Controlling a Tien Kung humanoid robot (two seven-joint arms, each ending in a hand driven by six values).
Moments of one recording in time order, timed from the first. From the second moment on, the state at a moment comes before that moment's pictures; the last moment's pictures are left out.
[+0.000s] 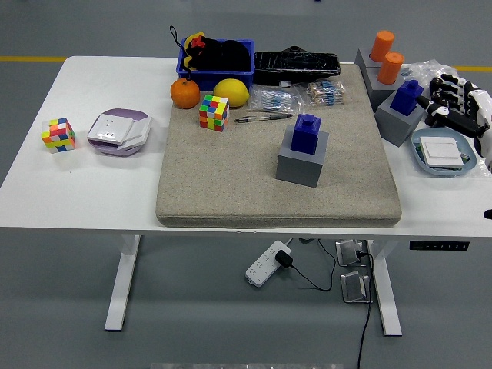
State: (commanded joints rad) left arm -0.09 0.29 -0.50 -0.29 0.80 -0.19 0.13; right arm 0.45 -0.42 1.19 1.15 -1.18 -0.20 -0.01
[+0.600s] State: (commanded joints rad) left arm -0.09 0.28 -0.49 -0.28 0.80 -0.19 0.13; right arm 0.44 -0.42 1.21 1.16 -1.19 -0.20 -0.01
